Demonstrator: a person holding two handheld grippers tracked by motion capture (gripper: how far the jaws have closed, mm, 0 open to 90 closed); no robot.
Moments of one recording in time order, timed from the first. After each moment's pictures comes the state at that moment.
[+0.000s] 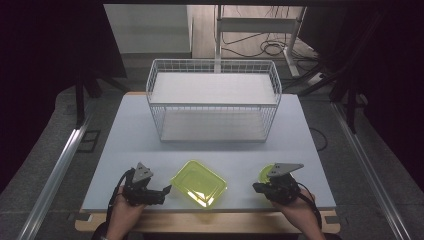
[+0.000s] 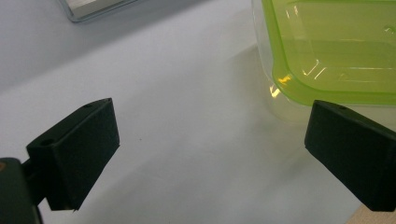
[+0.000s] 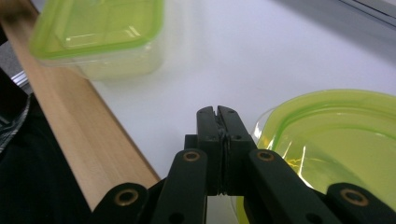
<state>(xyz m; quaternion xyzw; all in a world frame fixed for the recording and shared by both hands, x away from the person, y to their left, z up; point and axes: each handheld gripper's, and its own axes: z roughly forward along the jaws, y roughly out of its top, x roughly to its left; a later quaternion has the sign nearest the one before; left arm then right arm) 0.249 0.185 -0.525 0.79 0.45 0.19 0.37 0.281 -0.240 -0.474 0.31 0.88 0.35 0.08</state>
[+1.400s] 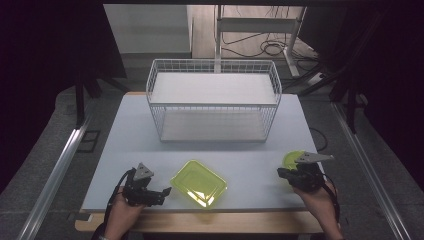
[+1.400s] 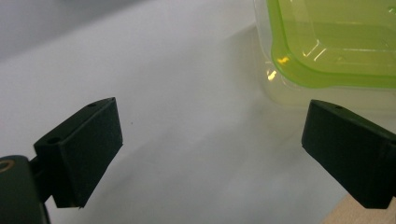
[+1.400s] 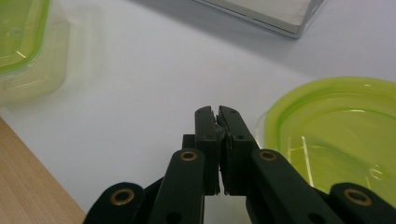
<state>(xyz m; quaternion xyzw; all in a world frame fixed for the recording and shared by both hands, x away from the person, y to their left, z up) 0.251 0.187 -0.525 0.80 0.46 0.15 0.35 0.310 -0.304 -0.469 0.39 0.83 0.37 0.14</state>
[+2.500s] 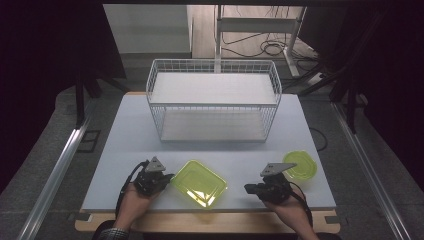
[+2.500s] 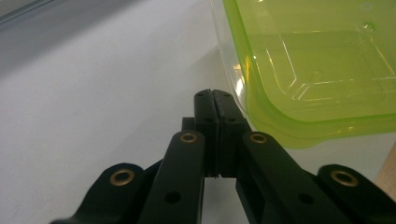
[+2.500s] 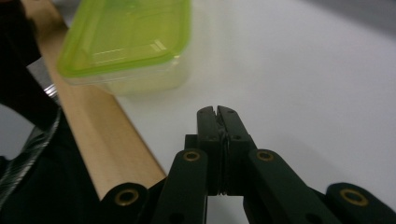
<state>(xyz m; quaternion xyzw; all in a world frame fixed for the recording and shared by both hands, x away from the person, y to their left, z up) 0.281 0.167 -0.529 0.84 0.39 0.11 0.37 0.285 -0.223 -0.486 0.30 0.87 0.38 0.03</state>
